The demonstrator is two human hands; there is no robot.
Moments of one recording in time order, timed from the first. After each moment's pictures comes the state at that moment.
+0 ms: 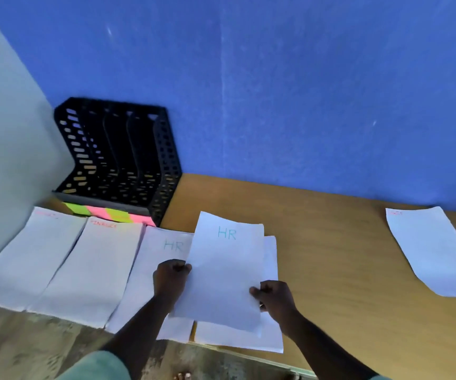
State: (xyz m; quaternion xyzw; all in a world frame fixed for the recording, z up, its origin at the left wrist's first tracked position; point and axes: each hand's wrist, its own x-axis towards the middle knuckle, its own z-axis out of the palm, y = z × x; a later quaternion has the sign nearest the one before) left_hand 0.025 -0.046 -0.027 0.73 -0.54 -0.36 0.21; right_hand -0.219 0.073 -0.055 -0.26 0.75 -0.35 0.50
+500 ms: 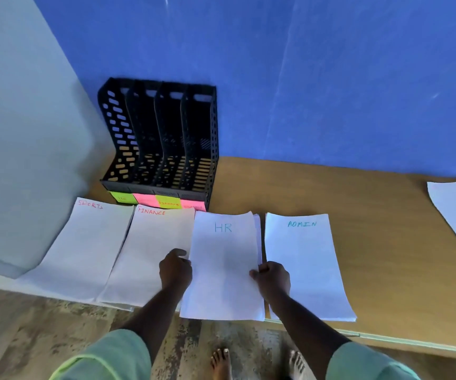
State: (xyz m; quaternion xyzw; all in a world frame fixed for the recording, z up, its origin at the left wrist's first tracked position) left_hand 0.201 -0.095 -0.044 0.76 -0.54 -0.33 0.17; right_hand -0.014 0.006 -0.065 -0.25 0.87 -0.23 0.35
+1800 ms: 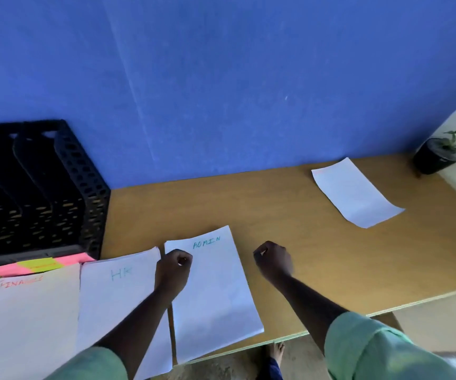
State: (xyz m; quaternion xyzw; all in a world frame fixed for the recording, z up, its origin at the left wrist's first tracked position) left_hand -0.035 -0.082 -0.028 0.56 -0.71 -0.41 0.14; right_hand -0.256 0.060 -0.036 -0.25 0.92 -0.23 0.21
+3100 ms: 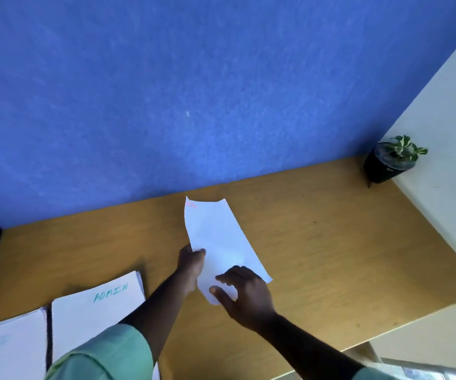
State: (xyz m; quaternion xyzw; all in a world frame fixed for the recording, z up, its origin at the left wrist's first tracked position) left_hand -0.377 -0.022 -0.031 0.59 -0.48 -0.65 0.08; right_hand -0.440 0.151 -0.025 -0.51 0.80 -0.31 0.09
